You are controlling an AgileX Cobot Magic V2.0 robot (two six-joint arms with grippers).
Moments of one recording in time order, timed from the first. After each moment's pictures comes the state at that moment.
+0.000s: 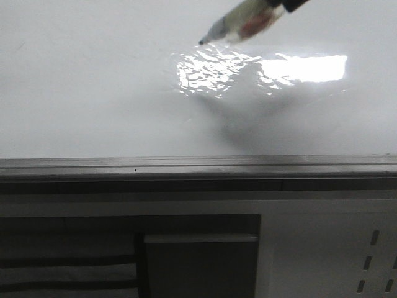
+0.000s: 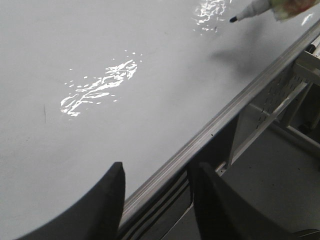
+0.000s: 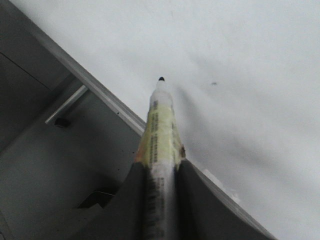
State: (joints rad) left arm -0.27 0.76 -0.80 -0.51 0.78 0.72; right arm 0.46 1.23 -1.13 0.39 0.82 -0.38
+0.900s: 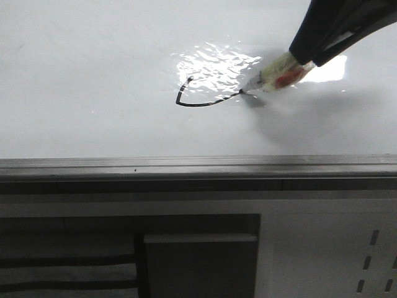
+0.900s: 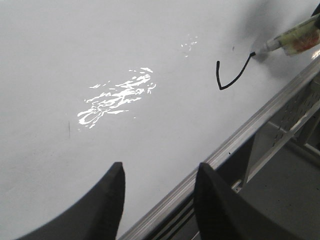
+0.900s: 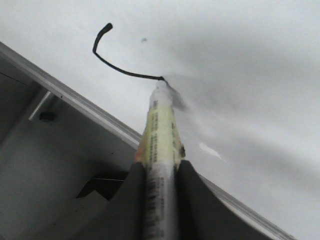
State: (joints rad) left arm -0.27 0.76 -0.80 -0.51 0.71 0.72; right arm 0.35 1.27 -1.10 0.36 0.85 -0.33
